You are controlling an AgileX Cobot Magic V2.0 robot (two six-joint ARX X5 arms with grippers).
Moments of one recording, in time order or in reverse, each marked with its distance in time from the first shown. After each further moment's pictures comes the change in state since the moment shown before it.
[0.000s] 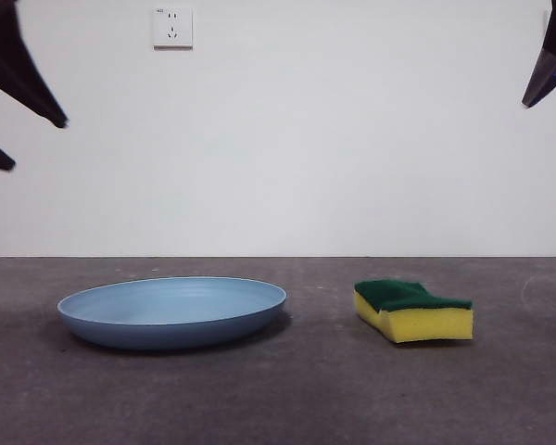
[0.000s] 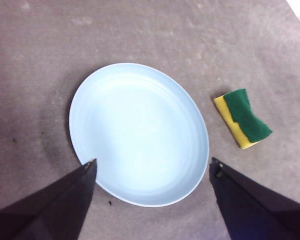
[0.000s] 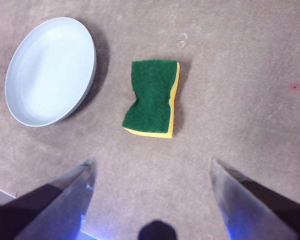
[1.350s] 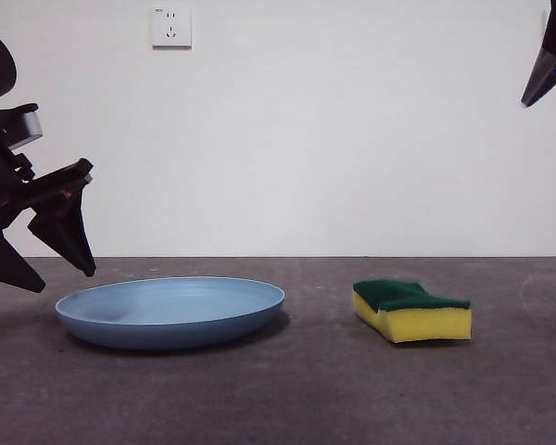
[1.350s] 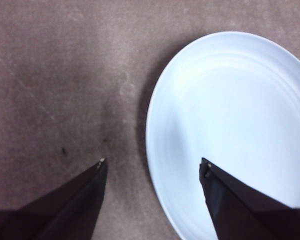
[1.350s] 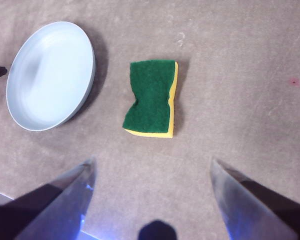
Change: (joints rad) left arm -0.076 0.437 0.000 0.303 -0.269 -0.019; right arm 0.000 0.000 0.000 0.000 -0.001 0.038
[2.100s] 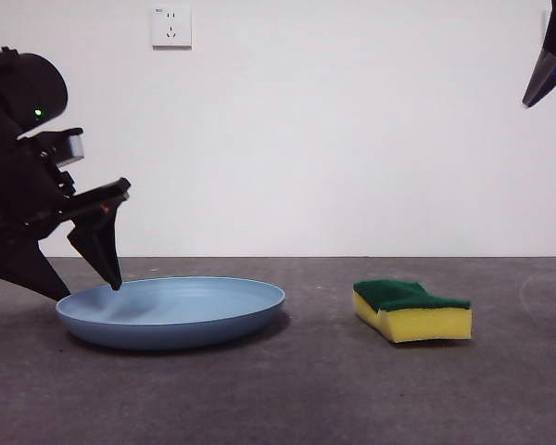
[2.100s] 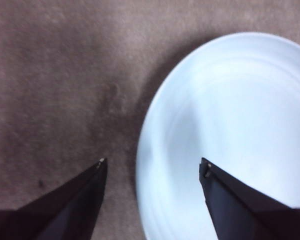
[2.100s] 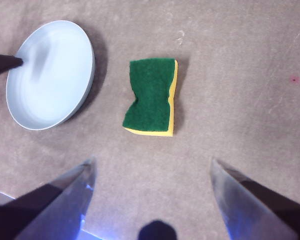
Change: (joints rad) left arm -0.047 0.182 0.190 -0.132 -0.041 -0.006; right arm 0.000 0.000 0.000 -0.005 0.000 0.000
